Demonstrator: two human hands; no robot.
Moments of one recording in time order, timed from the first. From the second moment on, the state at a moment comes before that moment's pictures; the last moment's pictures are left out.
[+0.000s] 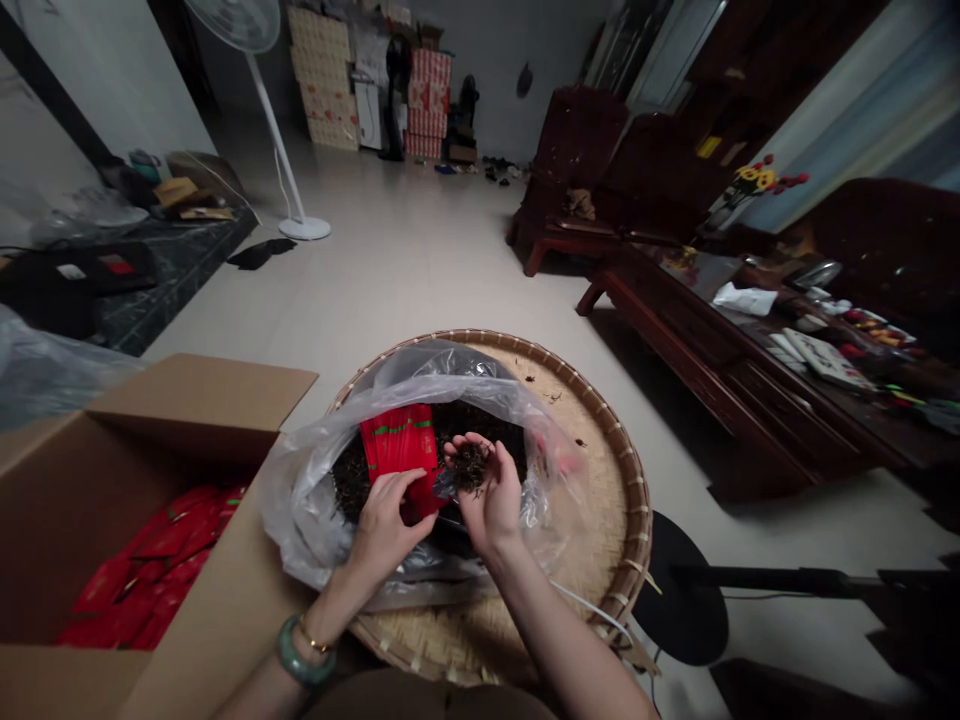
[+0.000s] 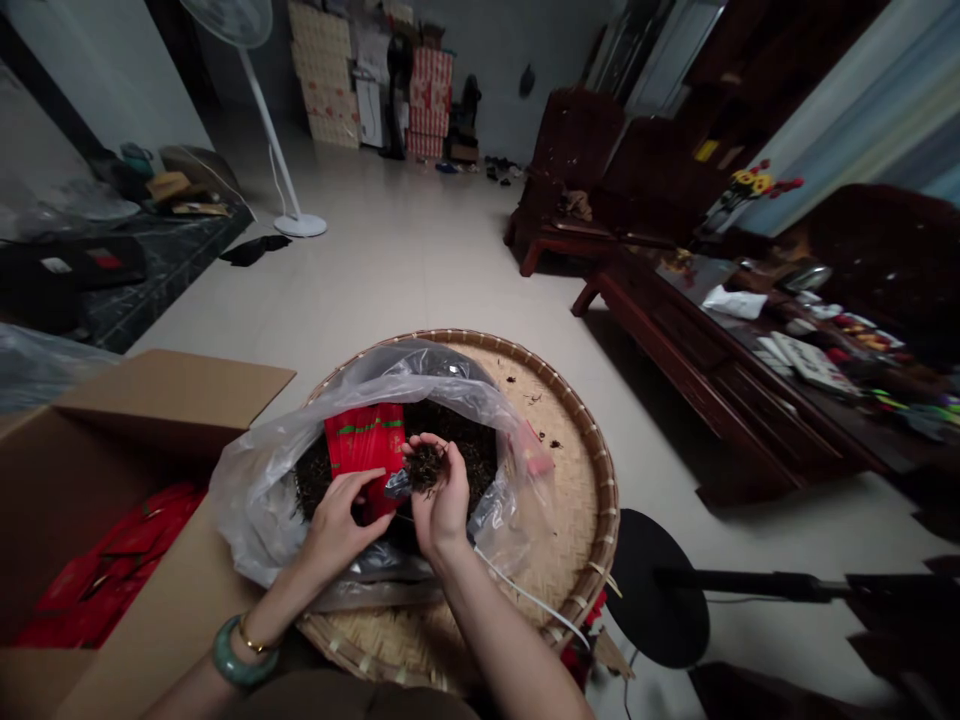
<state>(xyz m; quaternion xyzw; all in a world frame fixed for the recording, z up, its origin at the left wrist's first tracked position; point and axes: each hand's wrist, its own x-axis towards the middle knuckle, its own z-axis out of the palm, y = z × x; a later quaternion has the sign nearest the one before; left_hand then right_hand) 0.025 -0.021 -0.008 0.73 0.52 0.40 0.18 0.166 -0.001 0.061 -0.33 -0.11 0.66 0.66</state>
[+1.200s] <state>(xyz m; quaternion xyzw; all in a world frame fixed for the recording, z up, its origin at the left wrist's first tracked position) 0.021 -0.023 -0.025 0.68 0.55 0.42 0.23 0.174 -0.020 0.035 -0.45 -0.72 0.33 0.41</state>
